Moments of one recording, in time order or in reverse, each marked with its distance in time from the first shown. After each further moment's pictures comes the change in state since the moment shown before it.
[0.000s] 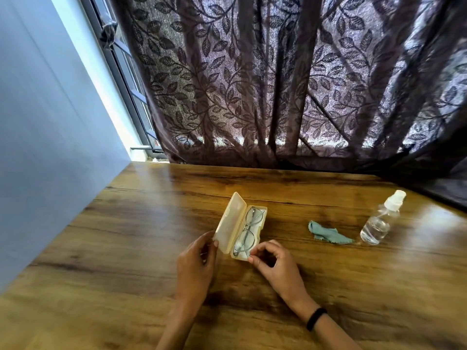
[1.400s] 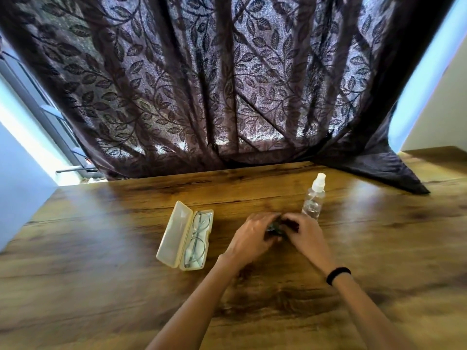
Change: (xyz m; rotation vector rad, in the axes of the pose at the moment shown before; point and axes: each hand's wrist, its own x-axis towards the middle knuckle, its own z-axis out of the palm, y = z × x) left_hand 0.033 0.107 0.156 0.035 -0.709 0.567; right_hand 0.012 0.051 -0.142 -0.476 0.222 0.113
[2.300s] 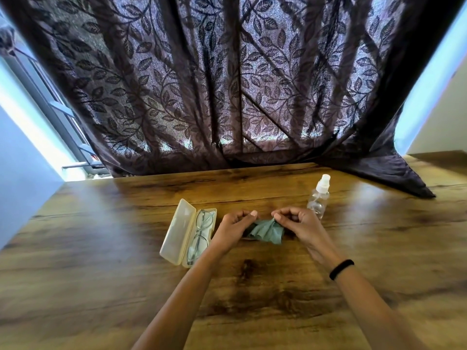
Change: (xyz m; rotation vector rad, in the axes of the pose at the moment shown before) left_hand -0.020 -0.005 -0.041 -0.931 0.062 -0.472; right_hand 0.003 -0.028 -0.013 0.768 -0.144 0.274
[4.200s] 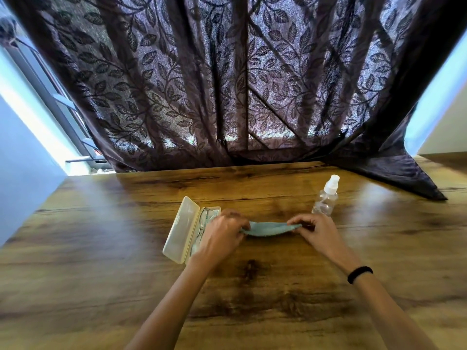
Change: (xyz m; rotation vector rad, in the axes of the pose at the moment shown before) left_hand -0.006 -0.011 -0.029 1.137 0.105 0.479; right_hand 0.003 0.010 -0.026 -0.653 -0.044 -0.229
